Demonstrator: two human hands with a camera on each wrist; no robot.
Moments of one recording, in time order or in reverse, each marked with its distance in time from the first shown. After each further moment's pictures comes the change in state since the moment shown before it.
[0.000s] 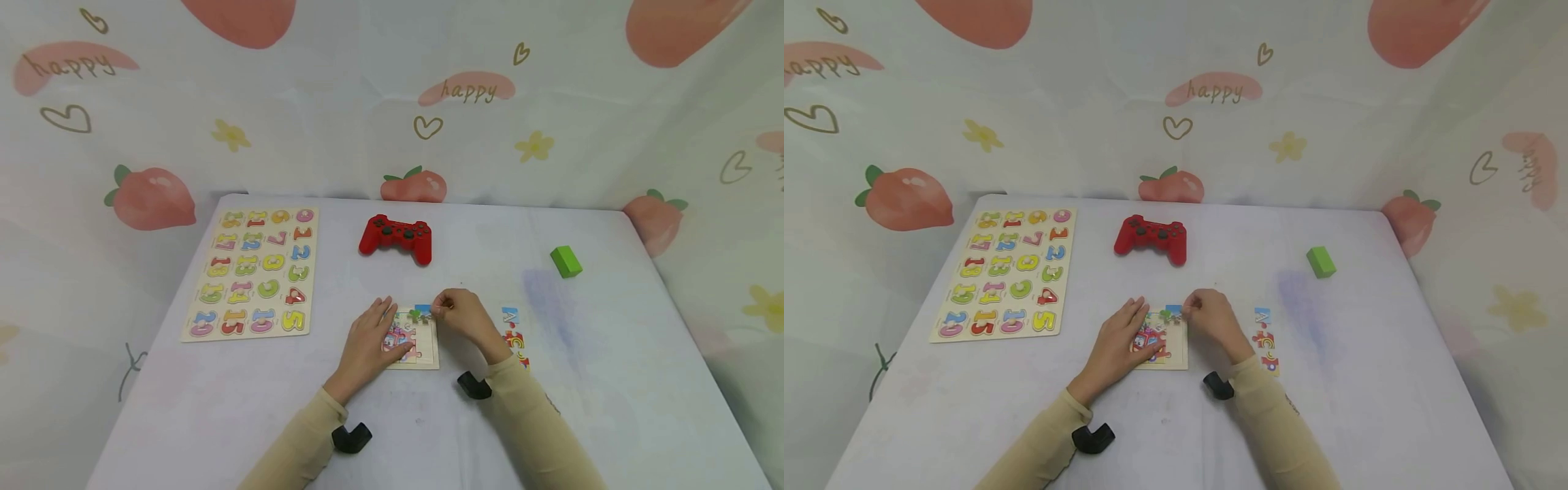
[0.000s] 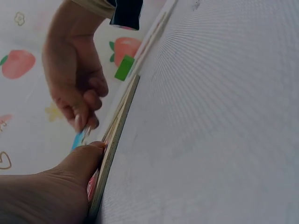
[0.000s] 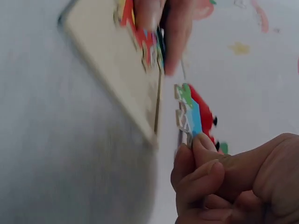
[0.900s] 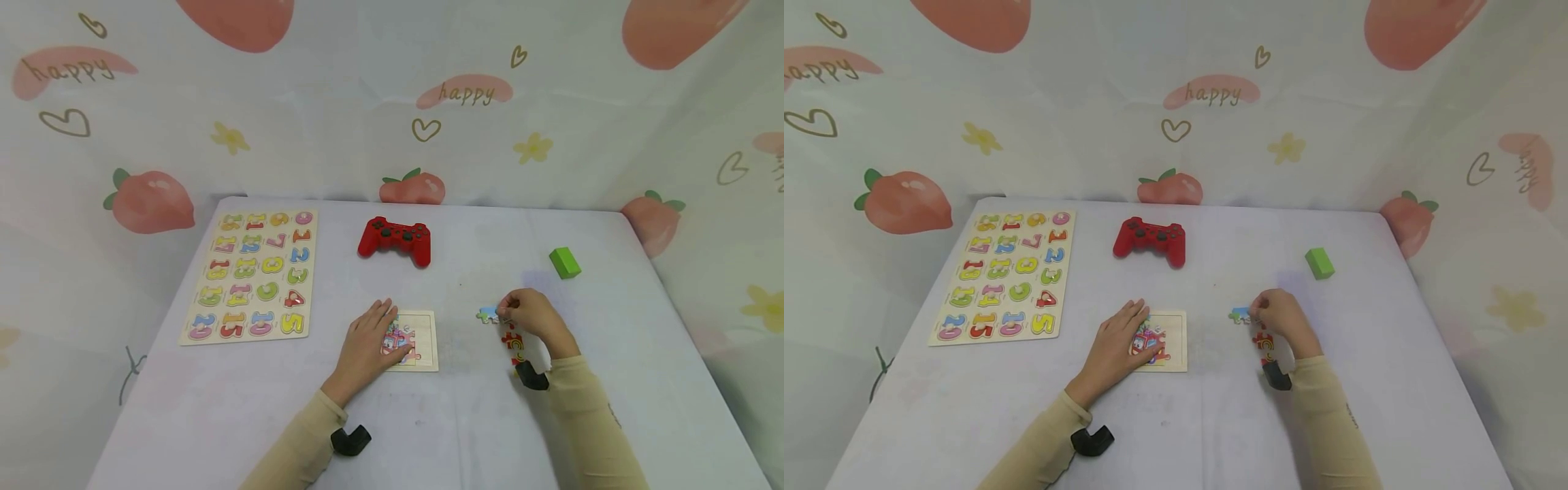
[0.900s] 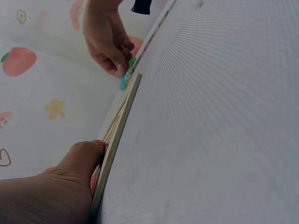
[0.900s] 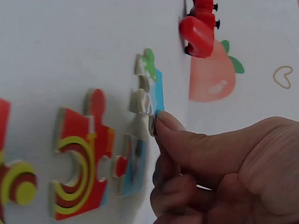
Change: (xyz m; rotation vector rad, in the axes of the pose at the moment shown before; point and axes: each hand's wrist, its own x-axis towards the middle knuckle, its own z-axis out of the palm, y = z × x) left_hand 0.001 0.000 0.000 0.079 -0.012 0.005; right_hand -0.012 0.080 -0.081 -0.112 -0.079 0.089
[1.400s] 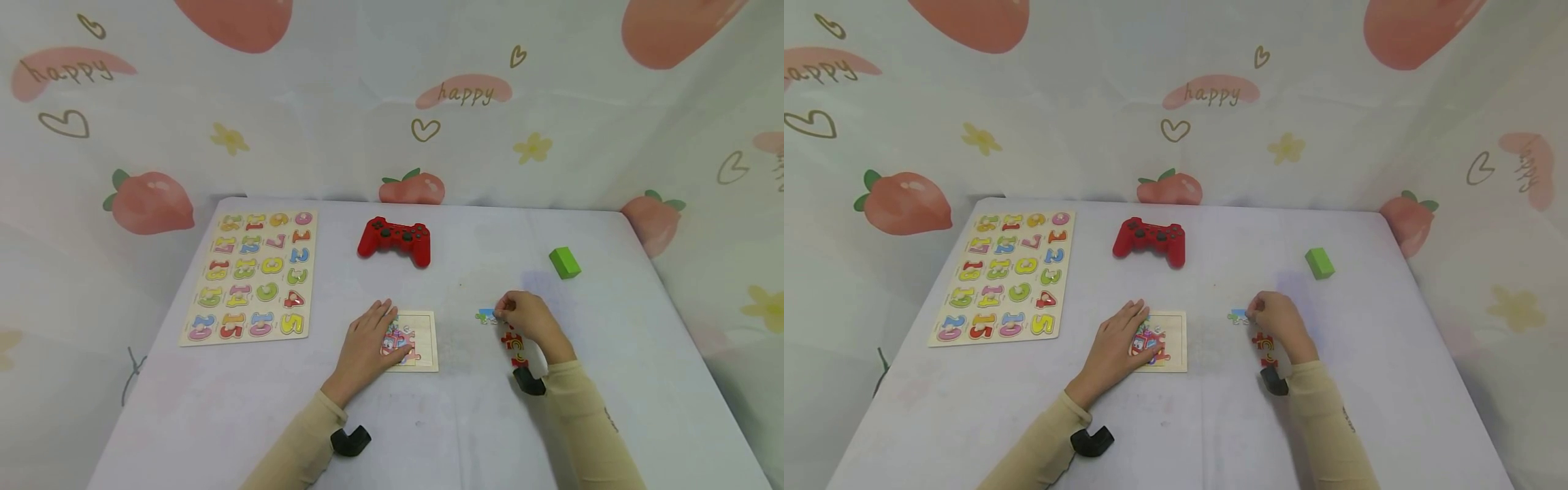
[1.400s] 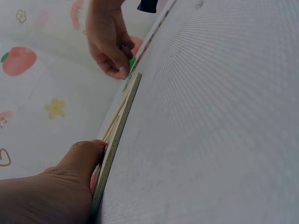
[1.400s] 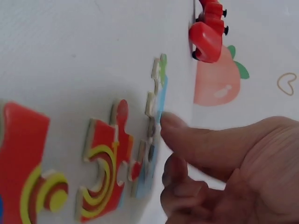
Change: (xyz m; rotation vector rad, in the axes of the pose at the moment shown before) left_hand 0.000 -0.001 0.001 0.002 -0.004 -0.005; right_hand -0.001 0.001 0.009 -0.030 0.036 -0.018
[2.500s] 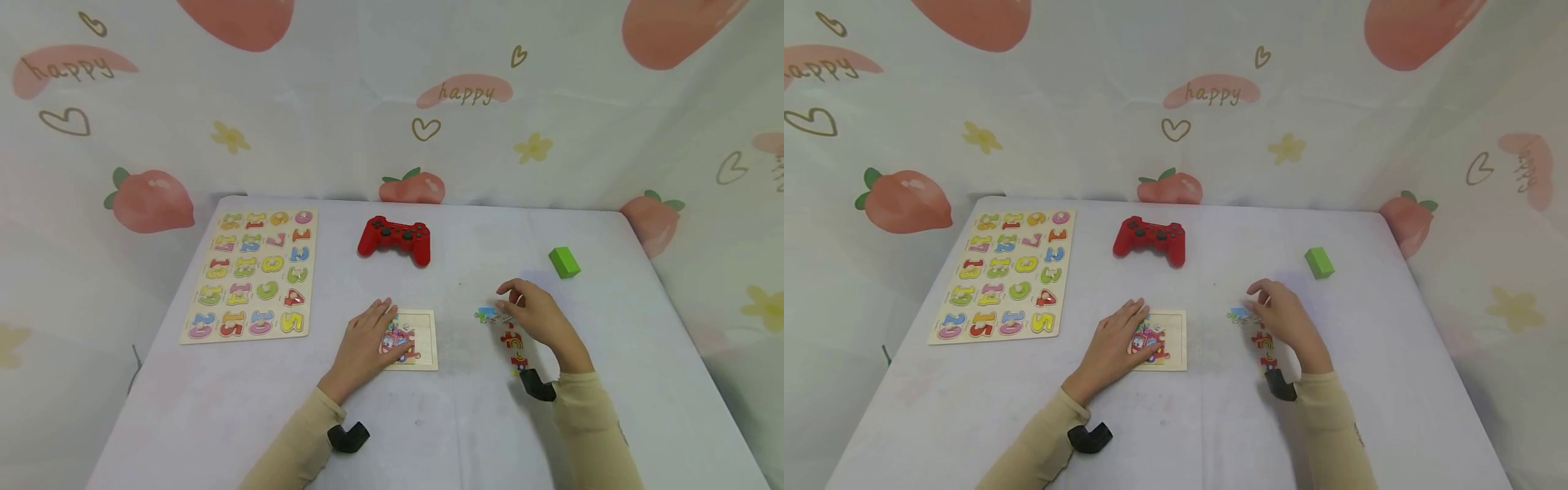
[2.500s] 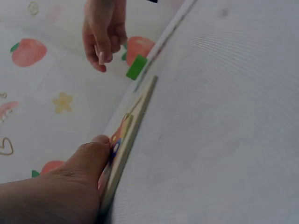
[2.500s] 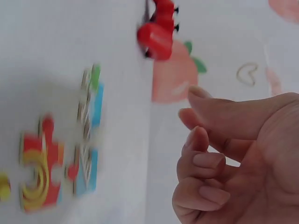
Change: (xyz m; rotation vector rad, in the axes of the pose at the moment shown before) left_hand 0.000 -0.005 -0.004 0.012 -0.021 0.043; right_hand -0.021 -0.014 -0.015 0.050 0.093 -0.170
